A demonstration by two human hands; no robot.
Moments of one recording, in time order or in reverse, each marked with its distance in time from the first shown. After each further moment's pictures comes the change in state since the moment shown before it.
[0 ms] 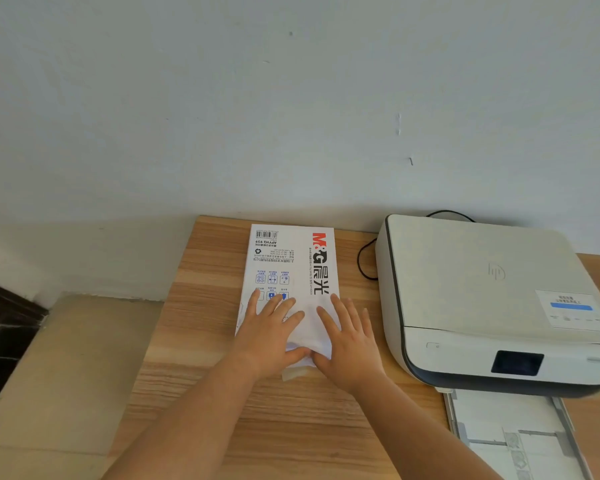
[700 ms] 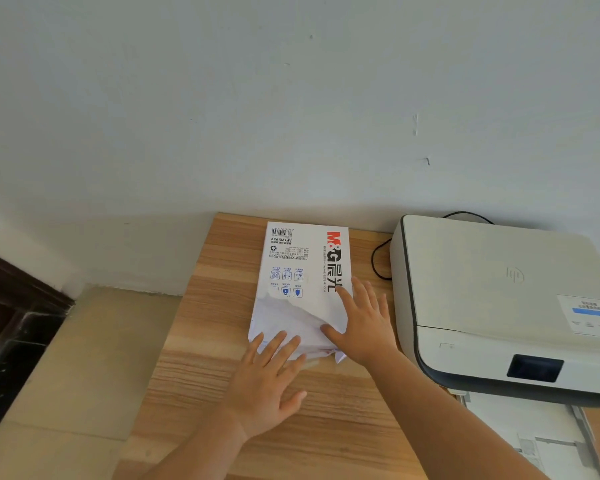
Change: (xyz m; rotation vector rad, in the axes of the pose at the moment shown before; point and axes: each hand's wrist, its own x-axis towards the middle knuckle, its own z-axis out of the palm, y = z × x) left_hand -0.083 0.017 0.035 -0.112 0.176 0.095; right_hand 0.027 0.003 -0.027 0.061 -0.054 0.087
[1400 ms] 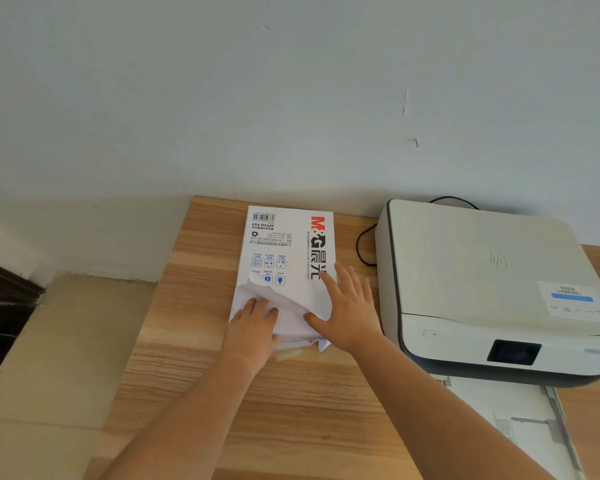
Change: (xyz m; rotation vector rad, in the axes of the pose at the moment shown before) left_hand 0.074 -0.017 0.005 0.045 -0.271 -0.368; right_hand 0.005 0.002 -0.002 0.049 -0.007 -0.014
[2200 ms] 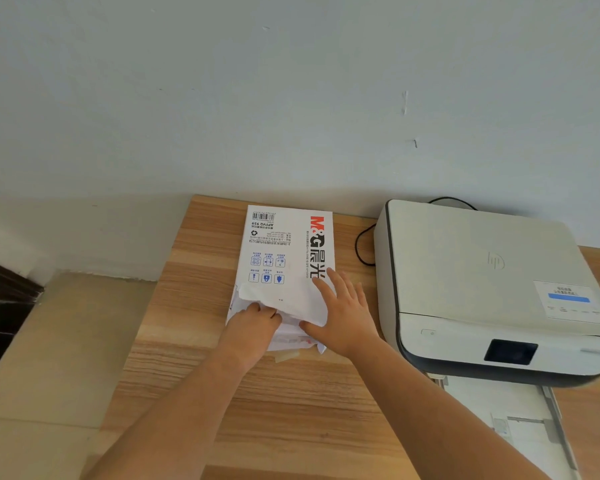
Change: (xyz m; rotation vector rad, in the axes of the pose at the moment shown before) left_hand -0.004 -0.006 -0.013 0.157 0.031 0.251; right_hand -0.007 -0.002 0.005 0.016 -0.033 -0.048
